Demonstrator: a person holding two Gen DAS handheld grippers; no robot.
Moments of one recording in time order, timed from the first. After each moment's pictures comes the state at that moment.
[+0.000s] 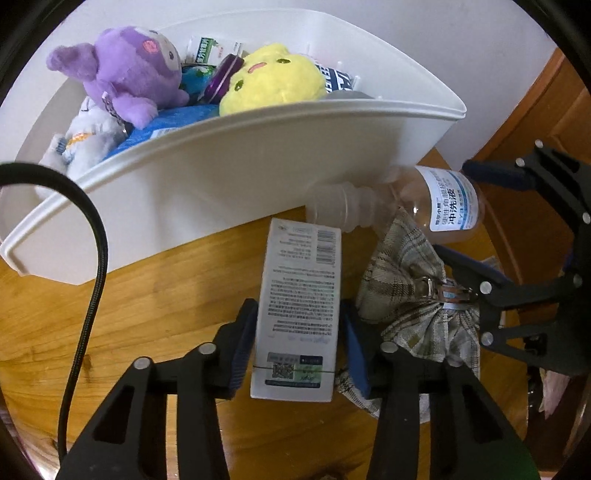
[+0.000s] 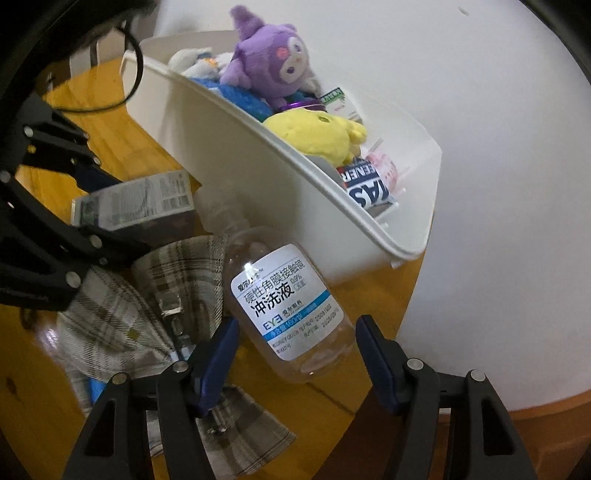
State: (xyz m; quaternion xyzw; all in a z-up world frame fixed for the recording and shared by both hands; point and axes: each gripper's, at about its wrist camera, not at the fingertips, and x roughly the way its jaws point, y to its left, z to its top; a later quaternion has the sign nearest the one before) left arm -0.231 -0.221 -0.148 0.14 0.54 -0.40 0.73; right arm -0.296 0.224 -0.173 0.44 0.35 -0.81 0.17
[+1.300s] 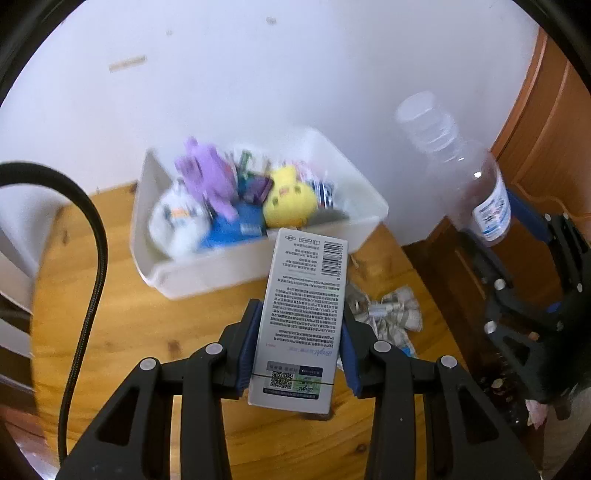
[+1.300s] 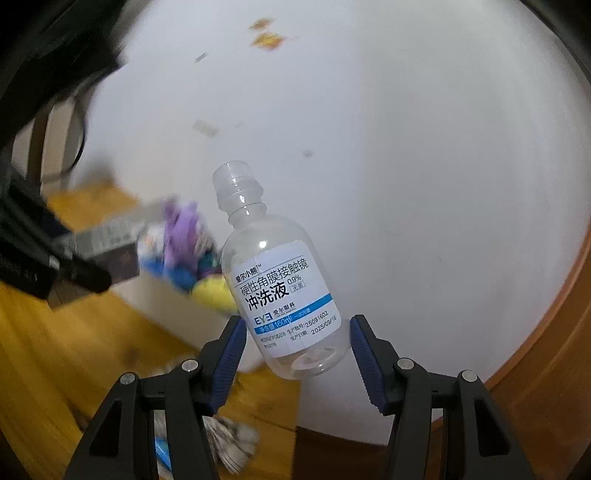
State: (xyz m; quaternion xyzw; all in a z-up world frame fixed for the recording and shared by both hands) left arm -0.222 -0.138 0.002 0.05 0.44 -0.42 0.79; right arm -0.192 0.197 -0.032 0.19 0.25 -0.95 0.00
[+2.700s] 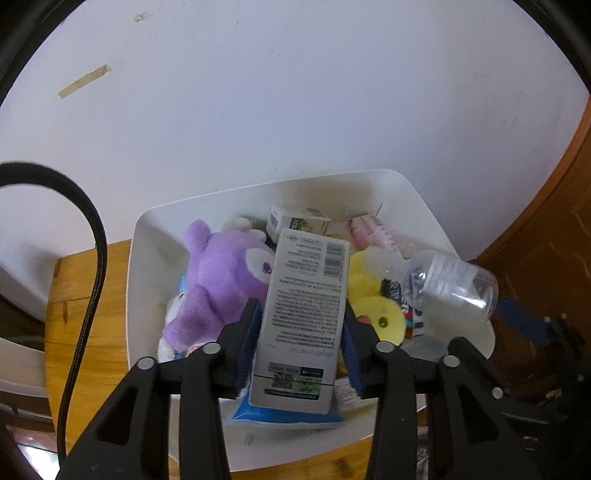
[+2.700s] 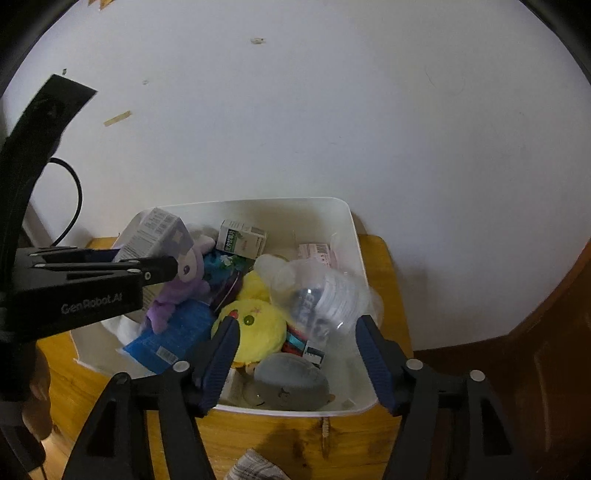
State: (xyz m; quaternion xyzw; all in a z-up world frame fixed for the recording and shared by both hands) left arm -0.065 -0.248 -0.022 0.09 0.47 -0.34 0.81; right arm -0.377 0.213 -0.078 0.40 0.00 -0.92 0.03
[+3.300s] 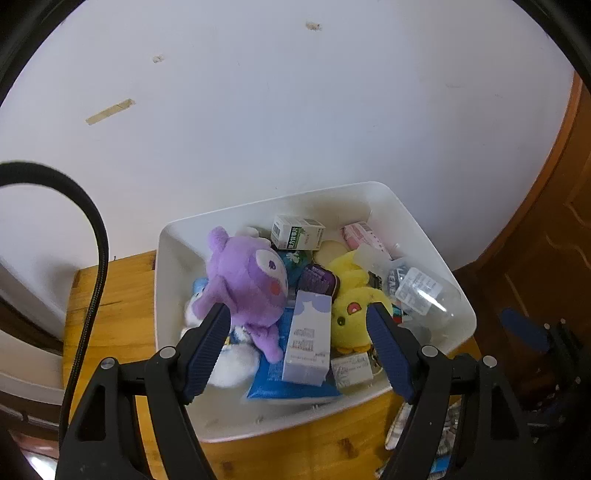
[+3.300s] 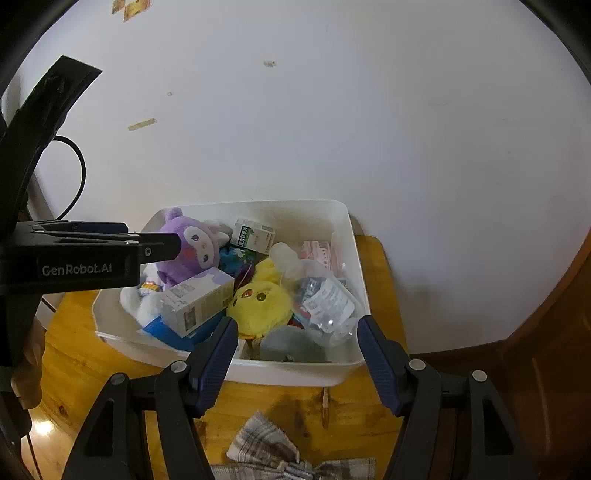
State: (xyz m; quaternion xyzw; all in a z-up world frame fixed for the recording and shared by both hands) left arm -0.090 -0.229 0.011 0.10 0.43 -0.34 0.83; right arm -0.333 0.212 -0.068 0.37 0.01 -0.93 0.04
